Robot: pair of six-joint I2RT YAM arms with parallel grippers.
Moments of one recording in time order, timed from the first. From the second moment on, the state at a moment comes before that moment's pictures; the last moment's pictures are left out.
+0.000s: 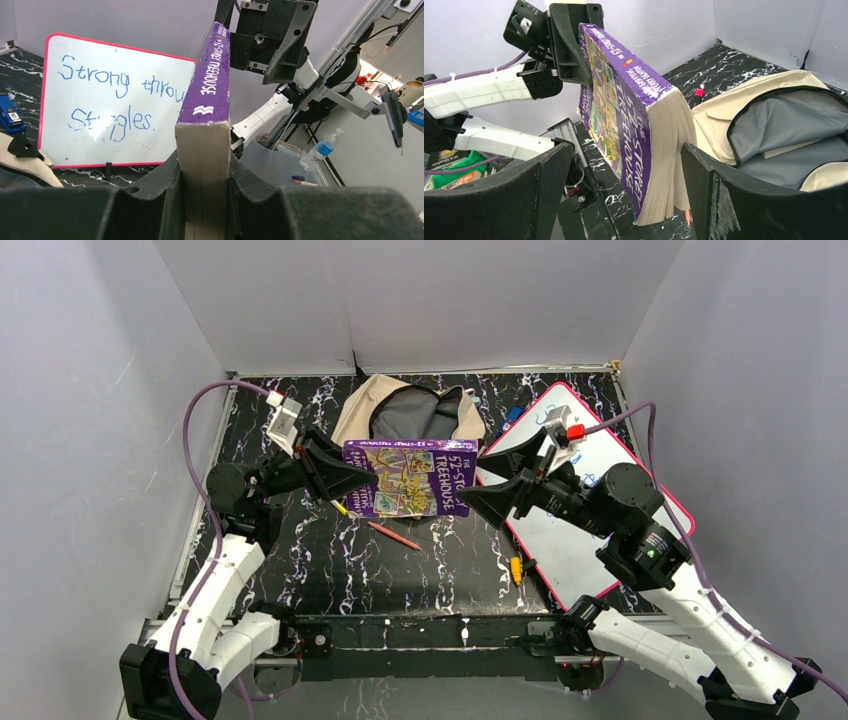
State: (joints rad) left arm -0.24 0.92 0.72 0.79 1.11 -0.98; right arm 0.81 0.72 1.00 -0.16 -0.32 0.36
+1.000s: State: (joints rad) left arm -0.28 0.92 0.74 0.82 1.09 -1.04; right arm 0.82 0.76 0.95 -0.16 -0.43 0.35
